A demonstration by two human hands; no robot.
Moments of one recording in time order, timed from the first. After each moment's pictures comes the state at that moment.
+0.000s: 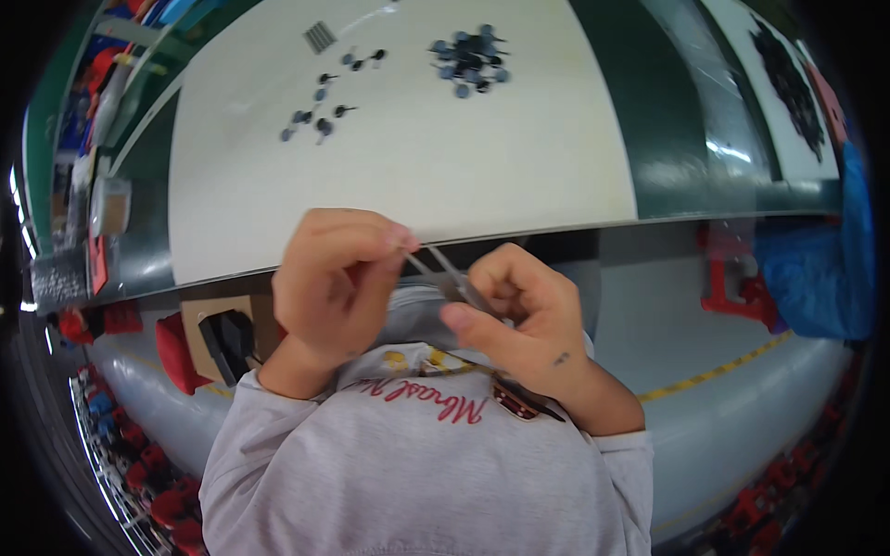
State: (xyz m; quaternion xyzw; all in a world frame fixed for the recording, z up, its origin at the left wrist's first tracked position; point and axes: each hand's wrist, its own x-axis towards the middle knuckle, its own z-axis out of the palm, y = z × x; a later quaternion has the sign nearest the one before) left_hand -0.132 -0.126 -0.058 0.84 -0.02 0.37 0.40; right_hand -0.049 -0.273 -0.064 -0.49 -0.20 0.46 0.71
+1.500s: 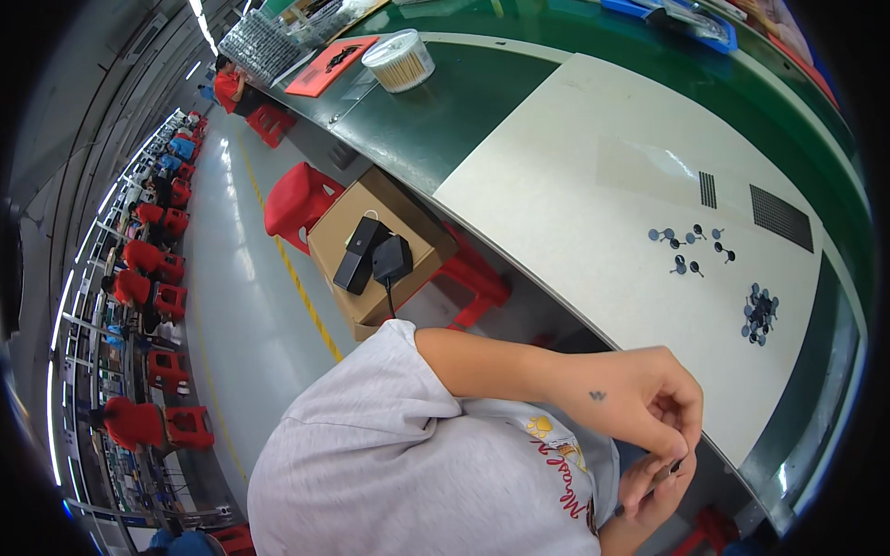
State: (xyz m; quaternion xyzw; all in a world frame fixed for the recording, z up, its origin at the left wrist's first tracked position) left_hand -0.156 -0.128 -0.022 0.57 0.01 0.12 0.82; right_hand -0.067 -0.279 -0.086 -0.61 -0.36 0.19 0.68
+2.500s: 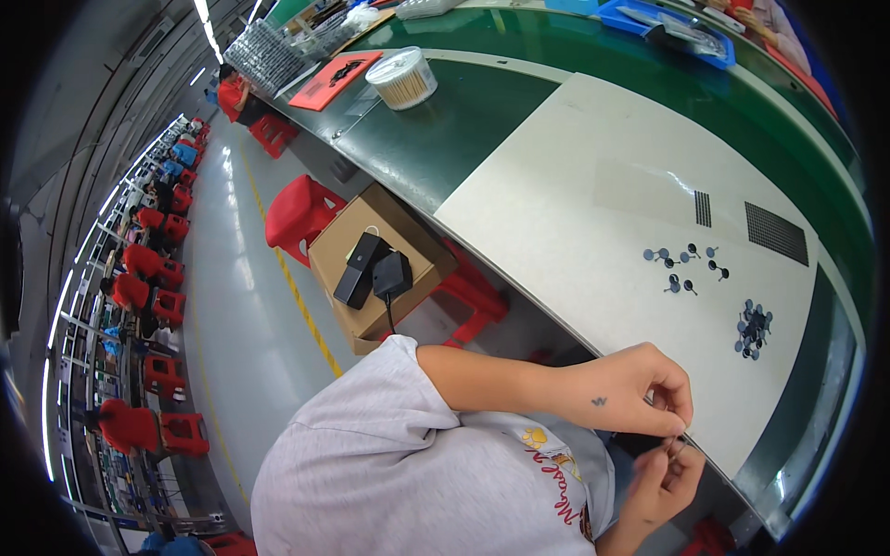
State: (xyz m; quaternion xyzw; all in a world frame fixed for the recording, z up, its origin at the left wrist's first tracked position) left_hand -0.151 -0.125 -0.032 0.63 0.07 0.17 0.76; right_hand -0.055 -0.266 -0.091 -0.68 -0.54 -0.14 0.48
